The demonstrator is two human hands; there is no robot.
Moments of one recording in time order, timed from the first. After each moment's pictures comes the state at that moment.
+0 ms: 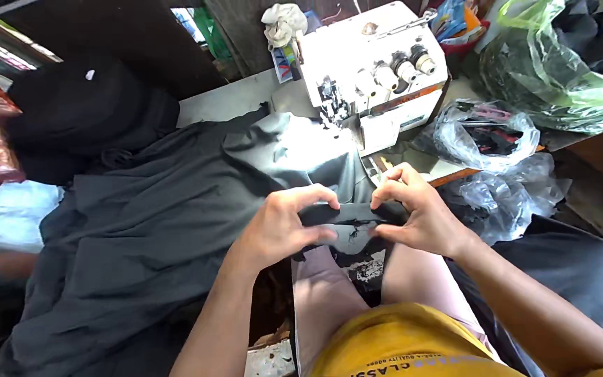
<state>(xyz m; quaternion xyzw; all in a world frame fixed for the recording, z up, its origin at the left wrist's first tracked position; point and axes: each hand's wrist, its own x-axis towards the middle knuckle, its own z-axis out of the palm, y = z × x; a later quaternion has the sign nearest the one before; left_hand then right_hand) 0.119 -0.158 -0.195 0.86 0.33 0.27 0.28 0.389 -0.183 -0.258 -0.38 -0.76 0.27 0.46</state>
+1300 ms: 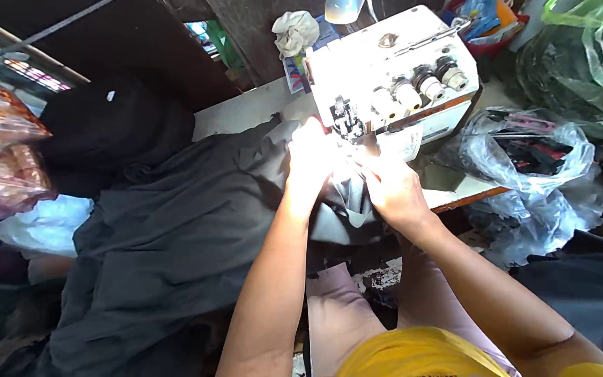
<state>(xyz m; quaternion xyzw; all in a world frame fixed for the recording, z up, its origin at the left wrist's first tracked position) 0.199 -0.028 -0.186 0.68 0.70 0.16 0.14 0.332 -0.105 -0.265 -0.55 -0.70 0.09 0.45</state>
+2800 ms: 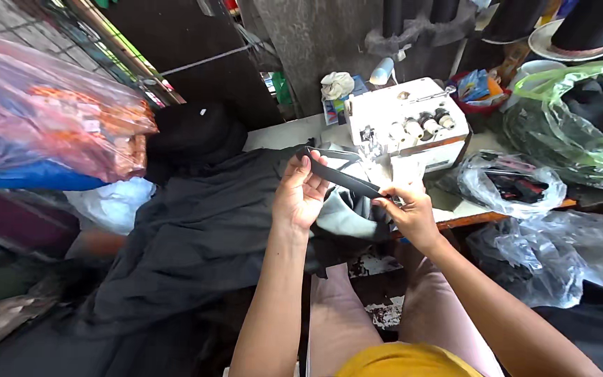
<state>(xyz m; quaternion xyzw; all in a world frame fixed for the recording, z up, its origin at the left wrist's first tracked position) 0.139 -0.141 -0.159 0.24 0.28 0.69 0.62 0.344 -0.133 -0.269 -0.40 -0.69 0.16 0.57</state>
